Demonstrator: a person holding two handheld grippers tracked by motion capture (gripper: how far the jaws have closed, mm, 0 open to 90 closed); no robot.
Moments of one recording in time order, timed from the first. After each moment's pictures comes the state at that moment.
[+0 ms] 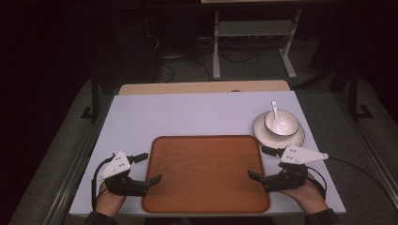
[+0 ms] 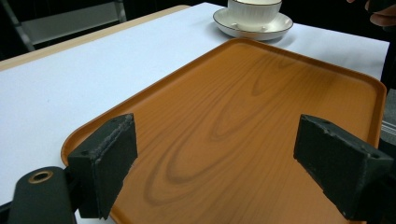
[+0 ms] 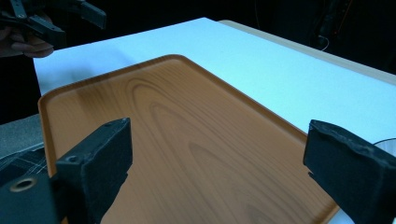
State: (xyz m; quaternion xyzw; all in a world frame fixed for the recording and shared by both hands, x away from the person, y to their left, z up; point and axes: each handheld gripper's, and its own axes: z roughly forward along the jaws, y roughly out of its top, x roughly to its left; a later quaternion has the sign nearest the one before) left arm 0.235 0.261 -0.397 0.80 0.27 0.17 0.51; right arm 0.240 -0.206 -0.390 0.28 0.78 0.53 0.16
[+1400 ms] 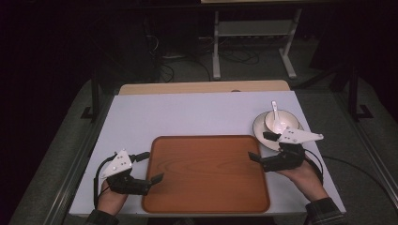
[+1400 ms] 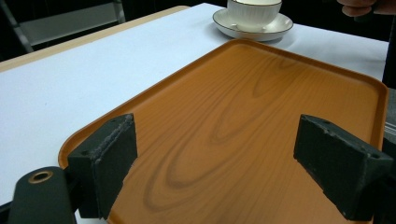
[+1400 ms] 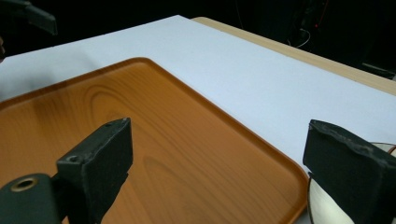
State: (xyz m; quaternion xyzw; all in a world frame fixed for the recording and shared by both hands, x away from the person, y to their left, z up) left arm 0.238 0.259 -0.398 0.80 0.27 0.17 0.51; right arm 0.286 -0.214 -0.386 0.30 0.78 0.52 0.17
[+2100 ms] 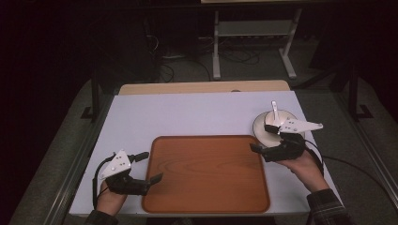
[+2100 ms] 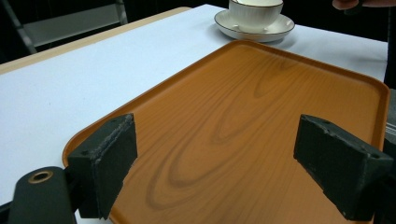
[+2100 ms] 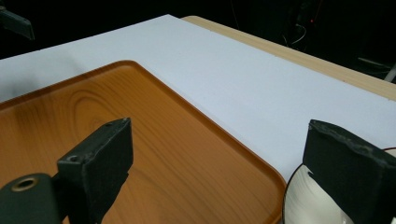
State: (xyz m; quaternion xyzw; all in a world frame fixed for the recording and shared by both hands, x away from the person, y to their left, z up) left arm 0.237 0.260 -0.397 0.80 0.27 0.17 0.52; right arm 0.310 -0.220 -0.380 0.31 0.78 0.51 0.17
